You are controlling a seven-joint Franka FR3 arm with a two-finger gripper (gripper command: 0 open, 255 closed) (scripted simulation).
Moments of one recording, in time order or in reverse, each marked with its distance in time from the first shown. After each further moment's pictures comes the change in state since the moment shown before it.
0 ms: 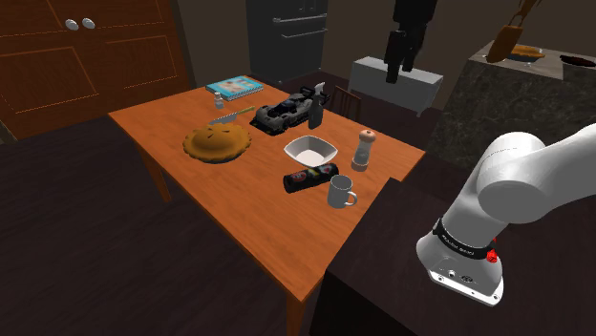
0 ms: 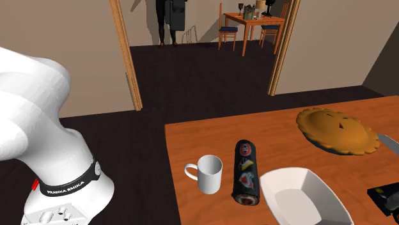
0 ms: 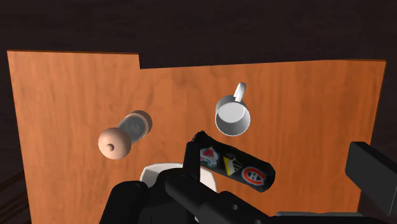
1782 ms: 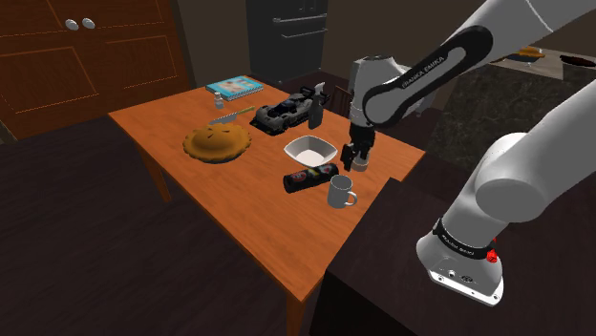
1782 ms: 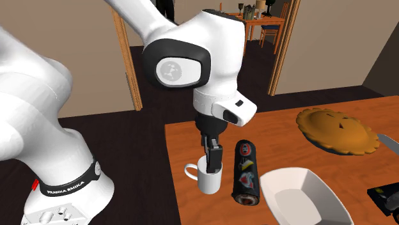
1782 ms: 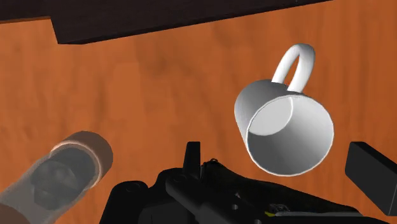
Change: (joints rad) arm -0.047 0.443 -0.109 -0.538 -0.011 1.017 0.020
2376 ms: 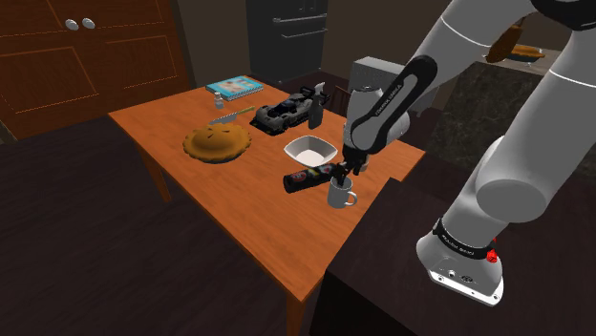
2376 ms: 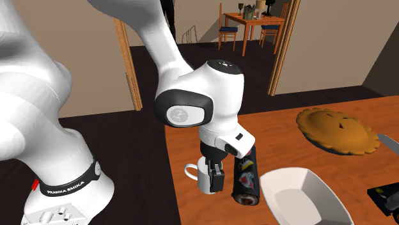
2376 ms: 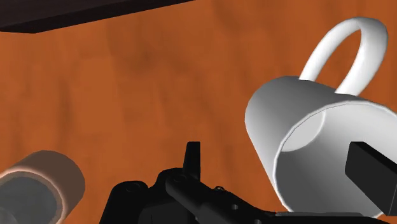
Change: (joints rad) arm 0.019 0.305 -0.018 0.007 0.075 0.306 -0.043
